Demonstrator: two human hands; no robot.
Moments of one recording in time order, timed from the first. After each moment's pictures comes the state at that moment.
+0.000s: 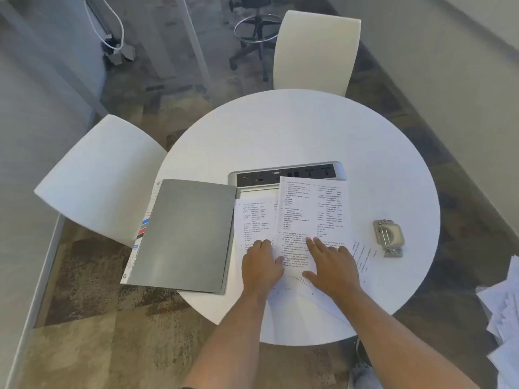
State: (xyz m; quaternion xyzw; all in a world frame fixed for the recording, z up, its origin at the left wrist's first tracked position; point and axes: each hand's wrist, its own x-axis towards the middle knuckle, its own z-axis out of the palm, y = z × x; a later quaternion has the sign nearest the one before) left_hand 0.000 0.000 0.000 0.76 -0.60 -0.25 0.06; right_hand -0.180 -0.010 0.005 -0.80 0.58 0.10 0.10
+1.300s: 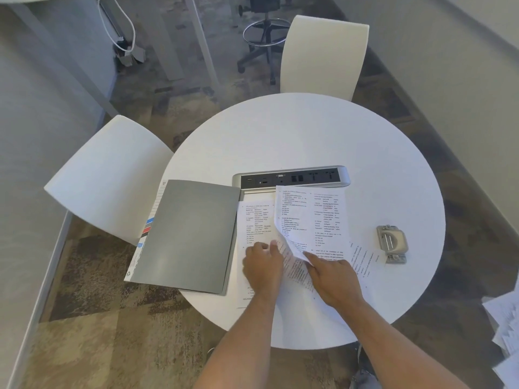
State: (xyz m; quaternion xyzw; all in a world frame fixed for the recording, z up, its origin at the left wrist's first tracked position) left_hand -0.021 -0.004 -0.001 0.86 -0.32 -0.31 0.25; right_hand -0.185 0.003 -0.019 -0.80 0.59 -0.08 0.12
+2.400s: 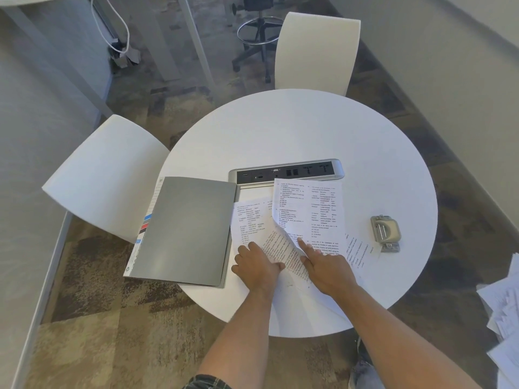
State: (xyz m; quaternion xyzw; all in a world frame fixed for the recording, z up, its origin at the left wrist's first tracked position) left_hand -0.017 0.007 -0.009 0.88 -0.43 -0.20 -0.03; right_hand -0.184 -0.002 0.010 -0.78 0.57 0.13 0.23
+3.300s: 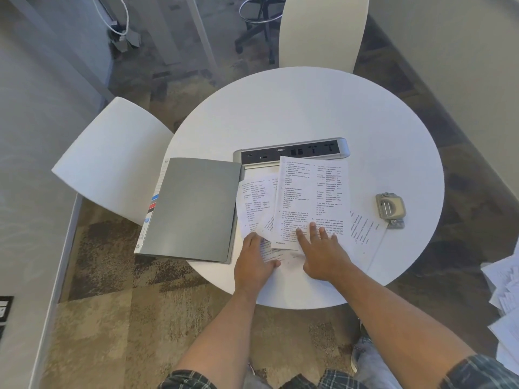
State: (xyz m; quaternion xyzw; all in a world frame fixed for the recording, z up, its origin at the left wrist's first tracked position) left_hand 0.023 0.070 -0.020 0.77 -0.55 -0.29 0.13; right_hand -0.169 0.018 -0.018 -0.81 0.50 0.25 0.18
